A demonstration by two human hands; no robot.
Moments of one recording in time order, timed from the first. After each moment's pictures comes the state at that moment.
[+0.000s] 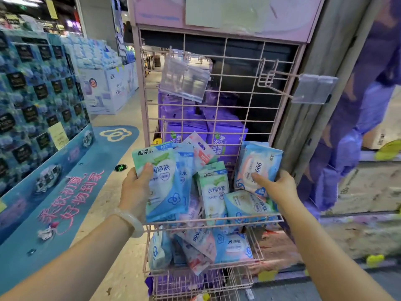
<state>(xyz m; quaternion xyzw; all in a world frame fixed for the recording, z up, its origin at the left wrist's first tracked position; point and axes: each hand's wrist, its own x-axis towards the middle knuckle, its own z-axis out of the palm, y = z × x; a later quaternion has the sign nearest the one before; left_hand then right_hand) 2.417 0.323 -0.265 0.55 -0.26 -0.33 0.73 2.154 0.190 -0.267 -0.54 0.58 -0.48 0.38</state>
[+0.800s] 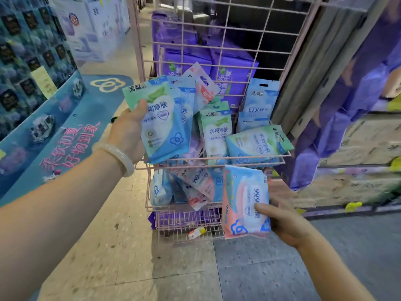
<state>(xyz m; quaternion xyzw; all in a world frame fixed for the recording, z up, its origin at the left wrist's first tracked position) 2.421 0.334 -0.262 0.48 -0.22 -0.48 0.70 2.100 0.314 -0.366 -0.47 0.40 -0.26 0.75</state>
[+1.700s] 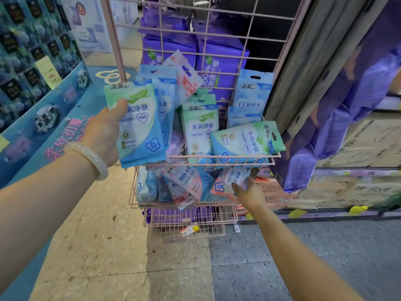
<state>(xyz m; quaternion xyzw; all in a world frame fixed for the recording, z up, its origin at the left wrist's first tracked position) 2.413 0.327 -0.278 0.58 -0.21 -0.40 0.68 2.126 0.218 -0.445 -0.64 0.65 -0.17 0.36</state>
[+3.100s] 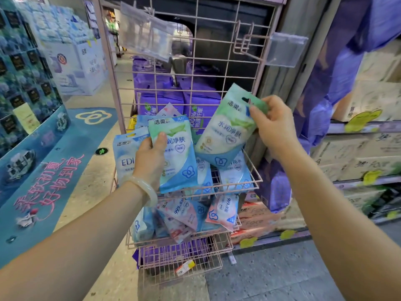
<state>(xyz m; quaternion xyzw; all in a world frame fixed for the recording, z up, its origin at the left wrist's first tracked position) 2.351 0.299 -0.254 0.55 -0.30 -0.34 0.70 2.148 0.213 -0.187 -0.66 0.39 -0.56 0.31</state>
